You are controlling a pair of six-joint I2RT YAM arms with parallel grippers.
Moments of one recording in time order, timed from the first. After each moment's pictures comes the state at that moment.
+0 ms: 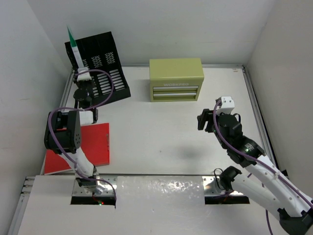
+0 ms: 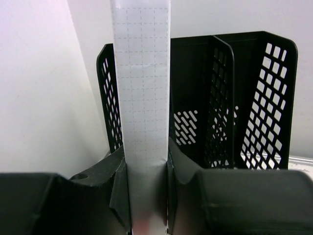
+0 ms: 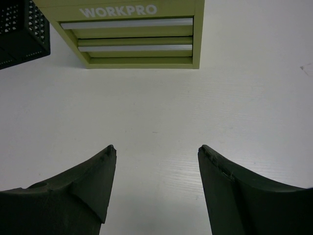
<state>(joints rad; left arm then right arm) 0.08 1.73 0.76 1.29 -0.19 0.13 0.62 0.66 0.66 -0.37 0.43 0.30</state>
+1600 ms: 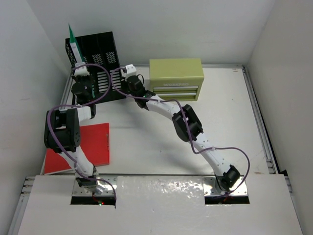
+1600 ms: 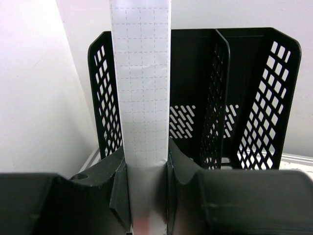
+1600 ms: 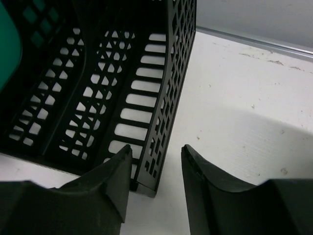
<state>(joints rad) 0.11 1.76 0.87 1.14 -0.14 0.07 0.77 2.70 2.29 0.16 0.25 0.18</state>
